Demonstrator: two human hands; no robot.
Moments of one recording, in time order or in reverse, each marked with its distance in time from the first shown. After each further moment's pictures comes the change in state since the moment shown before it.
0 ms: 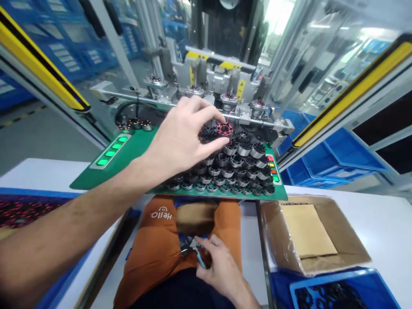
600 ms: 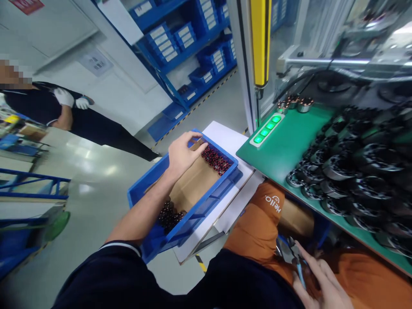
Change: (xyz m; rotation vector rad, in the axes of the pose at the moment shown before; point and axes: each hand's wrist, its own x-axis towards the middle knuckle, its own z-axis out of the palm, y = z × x) left_hand -0.317 -0.133 -0.265 0.748 -0.122 -1.109; right_hand 0.078 0.056 0.032 -0.094 0.059 -0.297
